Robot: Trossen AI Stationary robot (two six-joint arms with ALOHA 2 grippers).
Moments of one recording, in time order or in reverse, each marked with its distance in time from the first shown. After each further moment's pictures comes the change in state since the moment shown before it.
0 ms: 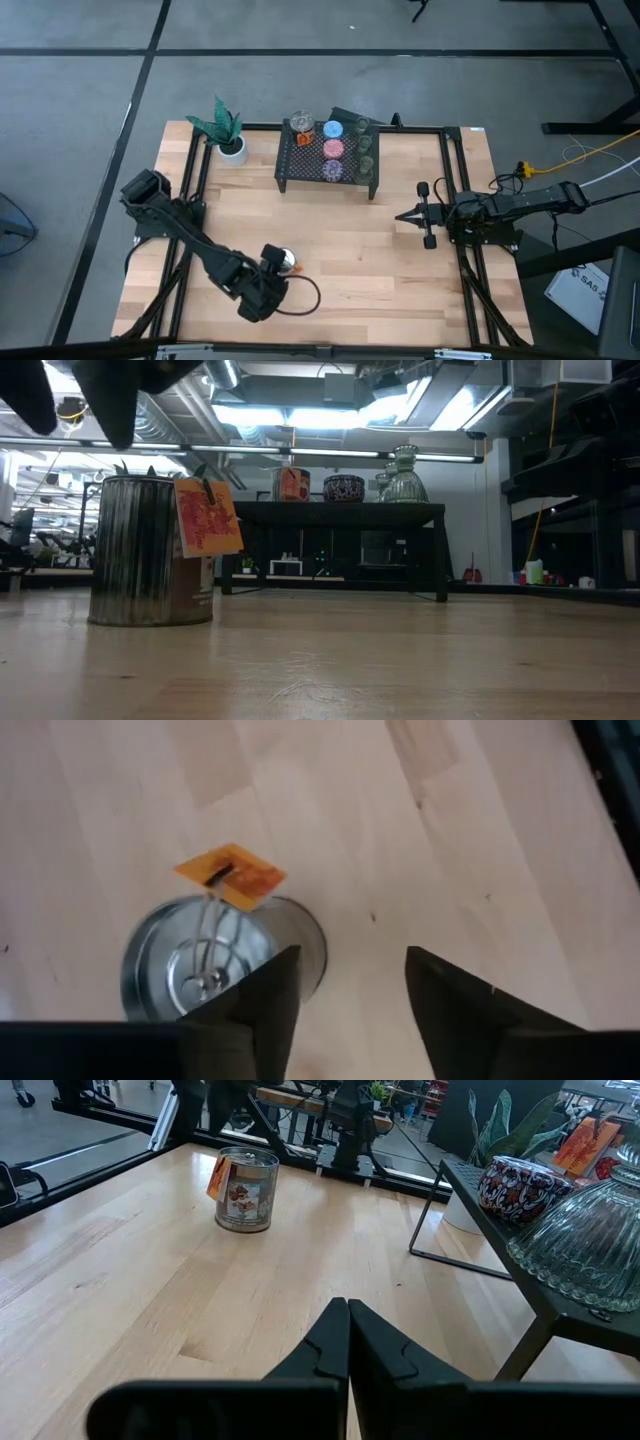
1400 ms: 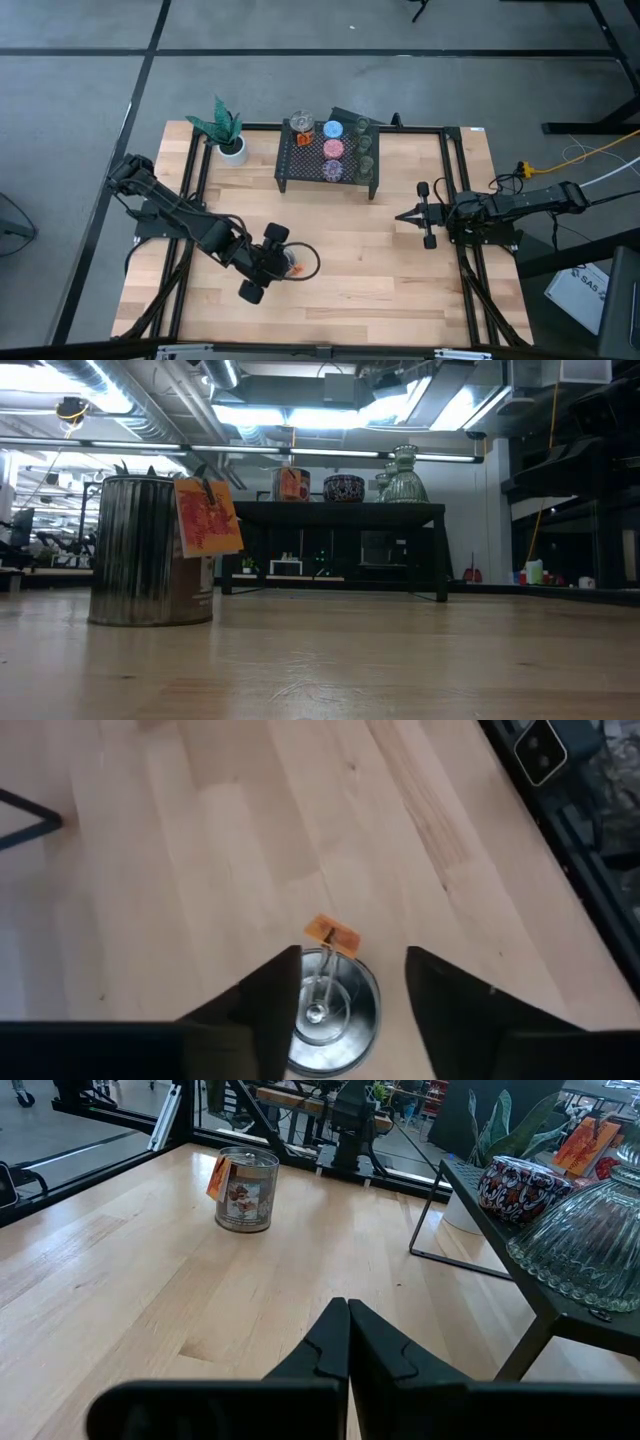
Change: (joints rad) left arm 0.118 -0.195 0.003 0.038 0.036 0.159; right arm 0.000 0.000 0.000 0.000 0.000 0.000
